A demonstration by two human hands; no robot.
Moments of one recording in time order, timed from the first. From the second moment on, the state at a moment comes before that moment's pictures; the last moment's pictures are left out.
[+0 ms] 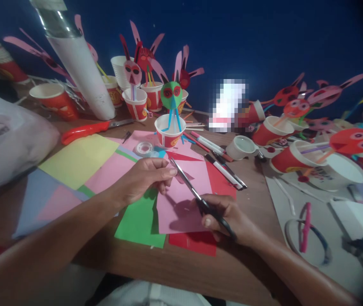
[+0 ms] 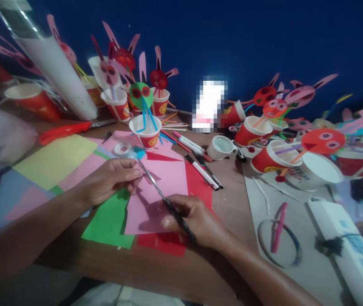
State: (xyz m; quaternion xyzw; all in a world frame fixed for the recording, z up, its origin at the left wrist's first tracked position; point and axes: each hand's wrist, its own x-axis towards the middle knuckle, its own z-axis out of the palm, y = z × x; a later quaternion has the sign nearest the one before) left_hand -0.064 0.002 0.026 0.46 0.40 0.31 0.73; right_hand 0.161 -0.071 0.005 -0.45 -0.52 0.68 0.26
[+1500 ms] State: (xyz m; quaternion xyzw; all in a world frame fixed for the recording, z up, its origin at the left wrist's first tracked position) left_hand -0.066 0.003 0.030 0.46 0.43 0.31 0.71; right_hand 0.163 -0.072 0.003 -0.45 -0.53 0.68 0.22
